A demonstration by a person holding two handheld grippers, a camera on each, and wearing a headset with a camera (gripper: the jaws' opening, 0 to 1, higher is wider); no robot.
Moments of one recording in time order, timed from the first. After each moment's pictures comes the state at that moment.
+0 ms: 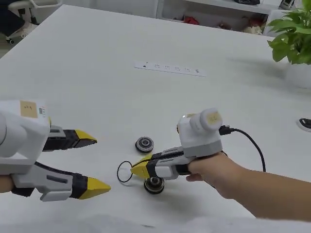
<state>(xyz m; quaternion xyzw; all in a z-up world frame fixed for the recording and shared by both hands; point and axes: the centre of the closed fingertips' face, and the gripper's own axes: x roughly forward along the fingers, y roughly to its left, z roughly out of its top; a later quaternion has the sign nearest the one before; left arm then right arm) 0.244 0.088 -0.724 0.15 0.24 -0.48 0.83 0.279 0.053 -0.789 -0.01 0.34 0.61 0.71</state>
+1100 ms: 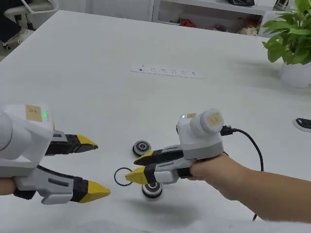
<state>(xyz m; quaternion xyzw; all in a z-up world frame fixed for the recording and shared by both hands) 0.248 0.083 -0.725 0.16 0.25 -0.49 0.82 0.280 0.051 -0.771 -0.03 0.31 0.62 0.72</state>
